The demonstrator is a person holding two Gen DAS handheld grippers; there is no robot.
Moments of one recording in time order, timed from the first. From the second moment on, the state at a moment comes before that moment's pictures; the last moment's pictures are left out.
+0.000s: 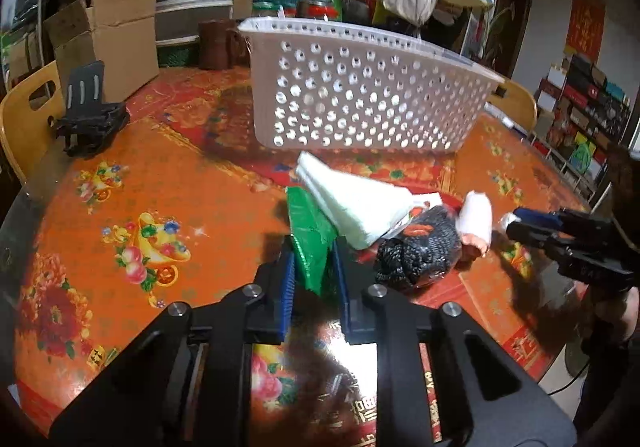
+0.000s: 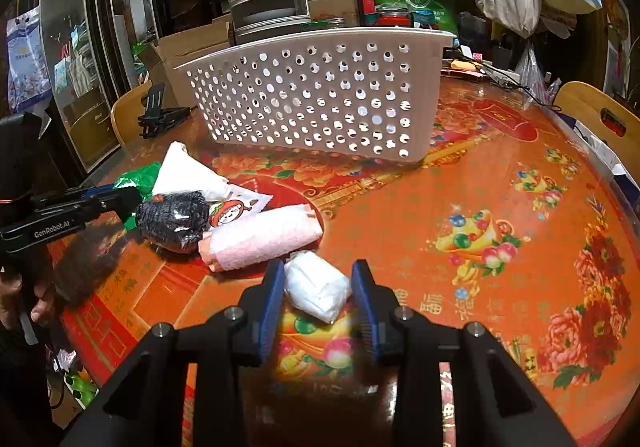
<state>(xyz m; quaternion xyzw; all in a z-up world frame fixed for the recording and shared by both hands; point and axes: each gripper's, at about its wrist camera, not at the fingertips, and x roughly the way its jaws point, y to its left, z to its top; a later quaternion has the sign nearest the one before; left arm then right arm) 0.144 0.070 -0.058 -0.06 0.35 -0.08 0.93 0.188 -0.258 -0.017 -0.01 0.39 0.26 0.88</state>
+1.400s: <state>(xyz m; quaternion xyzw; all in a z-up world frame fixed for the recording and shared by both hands) 0.112 0.053 -0.006 -0.03 0.27 -0.06 0.96 0.183 -0.266 -0.009 0.01 0.36 0.26 0.90</state>
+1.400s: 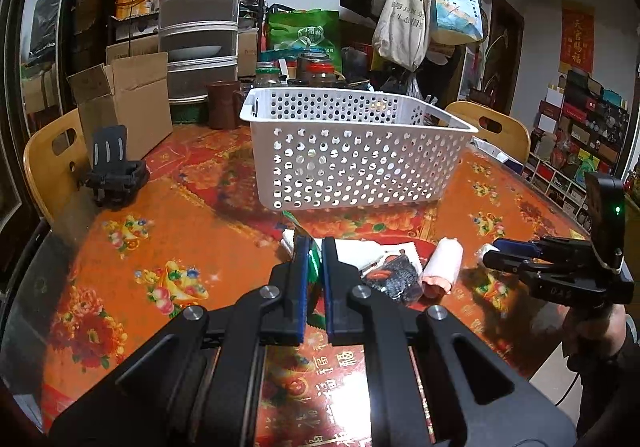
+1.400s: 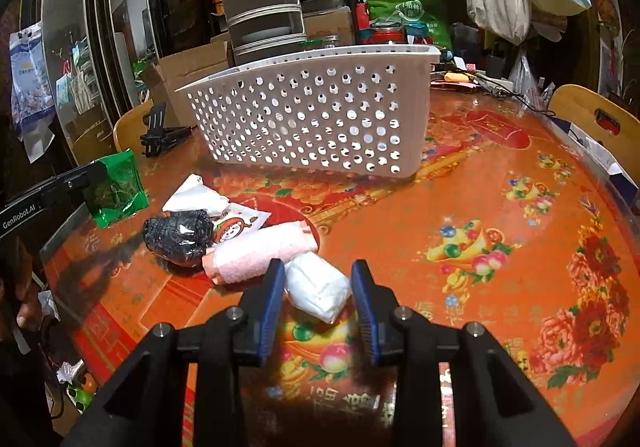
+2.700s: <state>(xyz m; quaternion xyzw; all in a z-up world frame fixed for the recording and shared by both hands) 0.201 0.042 0.144 -0.02 0.18 -0.10 0.98 0.274 -0.260 0.148 -0.04 0.31 0.26 0.91</state>
